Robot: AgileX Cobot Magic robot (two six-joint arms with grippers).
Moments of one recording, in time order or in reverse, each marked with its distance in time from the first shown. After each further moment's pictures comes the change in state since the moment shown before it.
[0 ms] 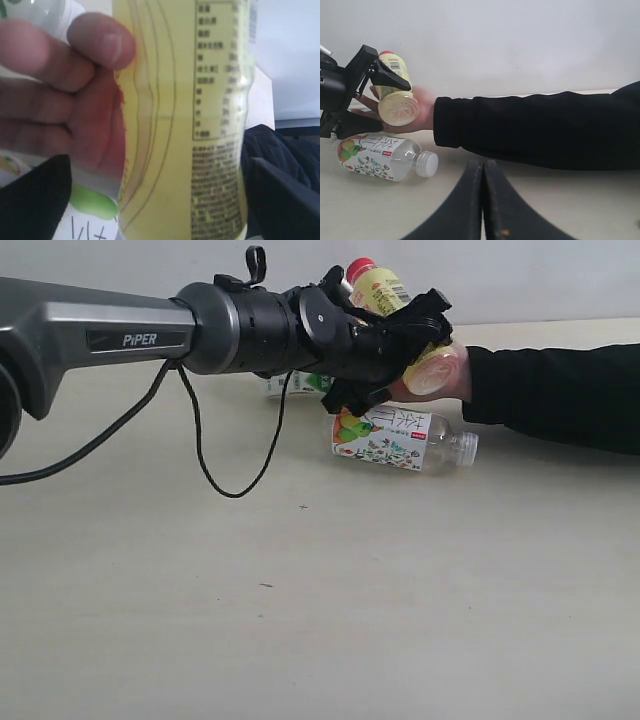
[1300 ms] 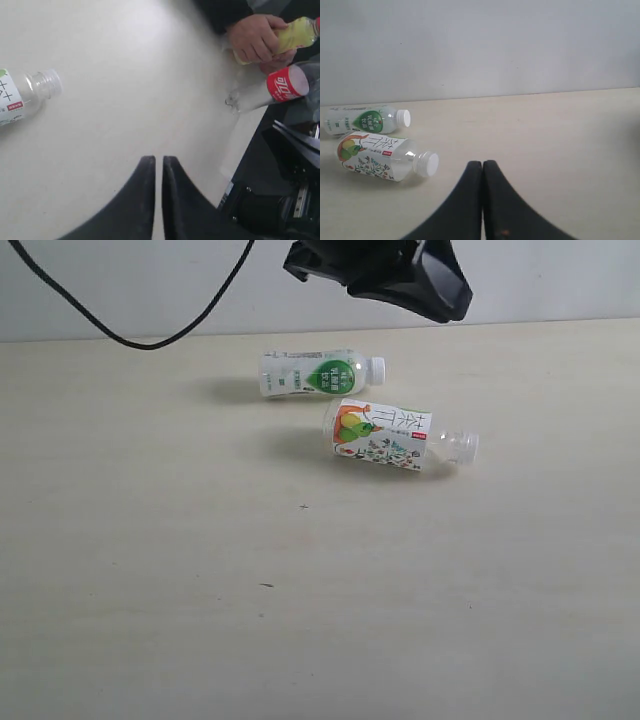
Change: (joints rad) left arm 0.000 -0.469 0.000 0.017 0.818 0.642; right arm 0.000 0.000 0.000 0.000 0.000 0.000
